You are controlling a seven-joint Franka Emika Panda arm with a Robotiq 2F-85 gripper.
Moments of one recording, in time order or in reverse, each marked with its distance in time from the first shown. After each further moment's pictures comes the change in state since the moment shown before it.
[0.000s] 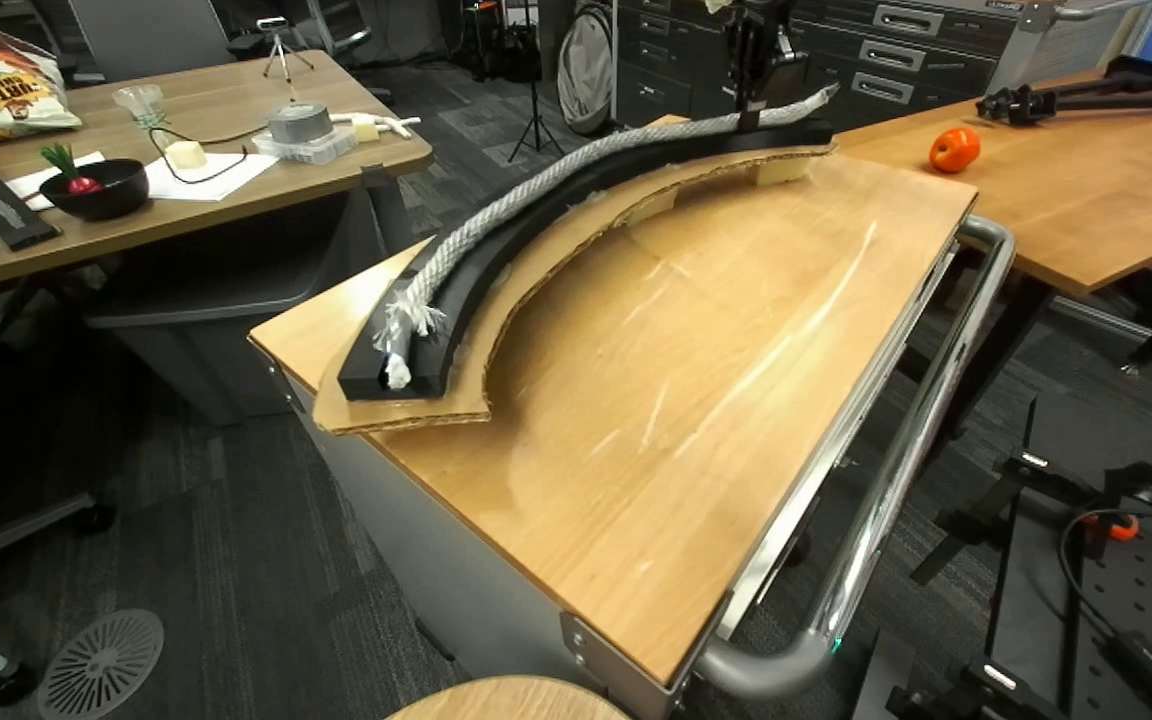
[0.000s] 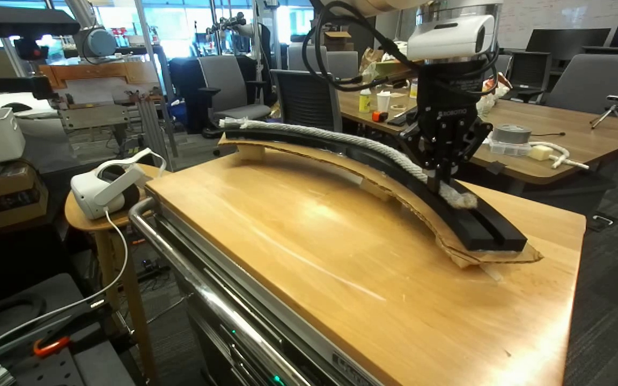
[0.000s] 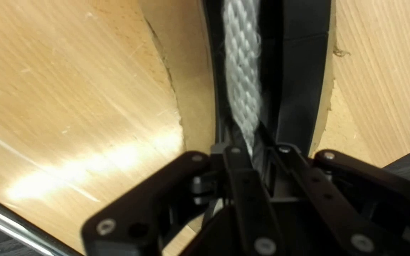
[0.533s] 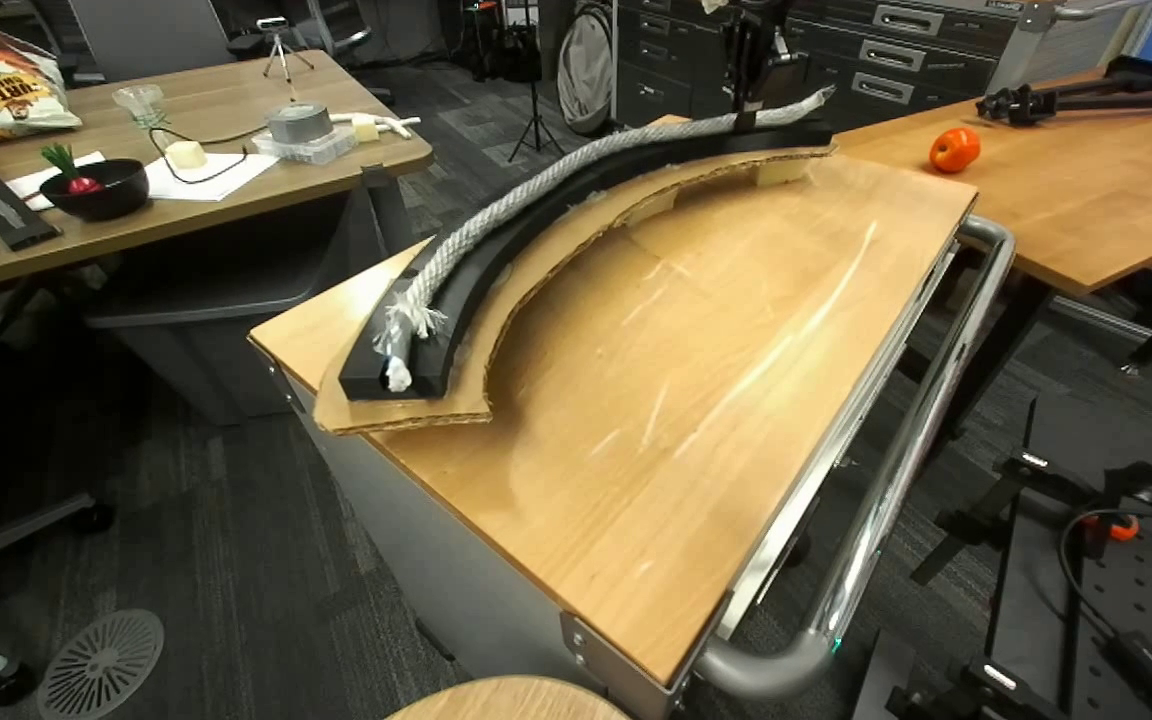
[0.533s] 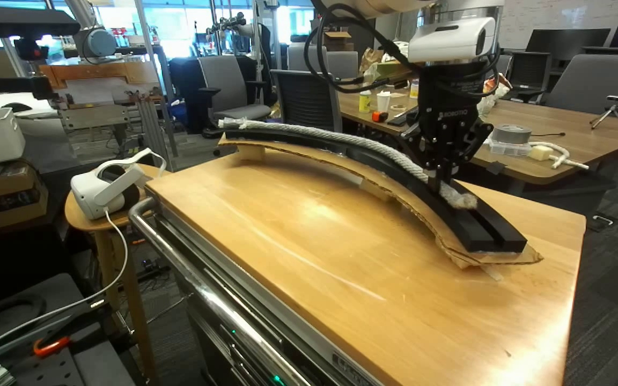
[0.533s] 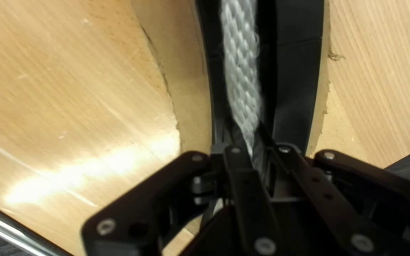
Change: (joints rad) arm 0.000 0.009 0.000 0.008 0.009 0.006 -0.001
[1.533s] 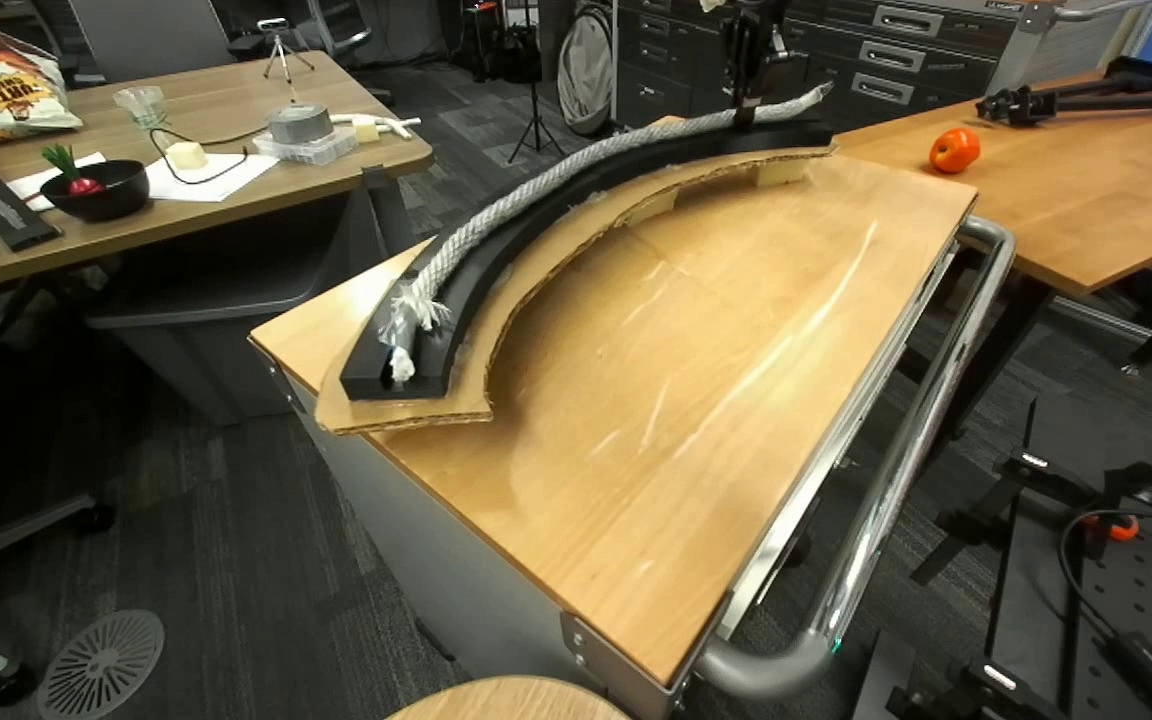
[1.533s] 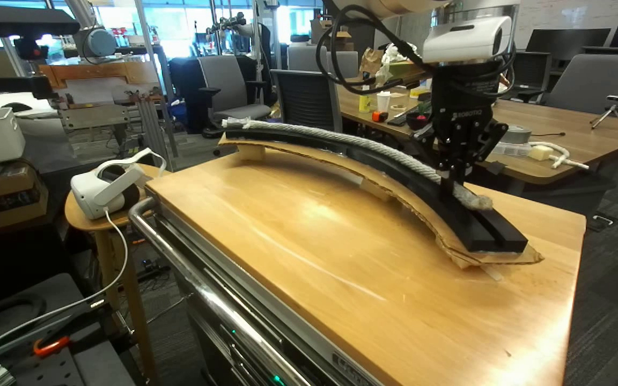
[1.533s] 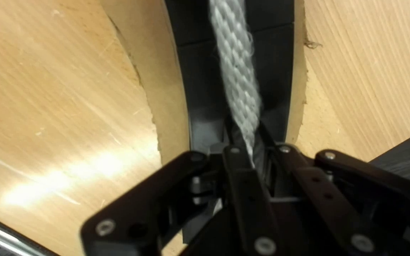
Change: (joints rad) arm -0.019 0.033 -0.001 0.047 0.002 -0.004 -0.001
